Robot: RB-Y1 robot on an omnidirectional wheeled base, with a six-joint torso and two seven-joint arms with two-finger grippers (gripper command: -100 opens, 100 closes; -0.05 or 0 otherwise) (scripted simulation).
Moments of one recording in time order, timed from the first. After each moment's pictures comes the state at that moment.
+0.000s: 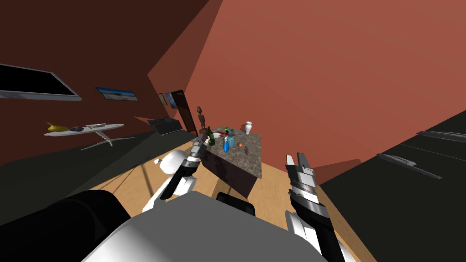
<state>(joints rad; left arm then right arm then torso) 0.56 0.17 0.05 -2.33 0.02 -0.34 0.05 0.55 -0.02 -0.04 -2.21 0.09 -0.50 -0.03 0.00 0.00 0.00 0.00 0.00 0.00</state>
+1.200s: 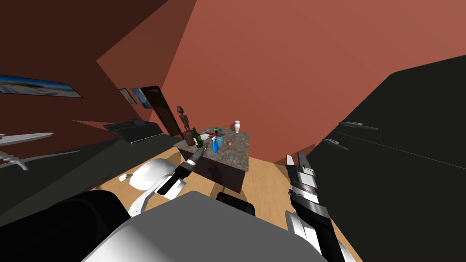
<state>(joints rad) 0.61 0.44 0.10 -2.15 -0.09 -0.20 -0.01 0.55 -0.02 -0.04 -2.21 0.09 -0.50 -0.03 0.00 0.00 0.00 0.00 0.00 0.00</state>
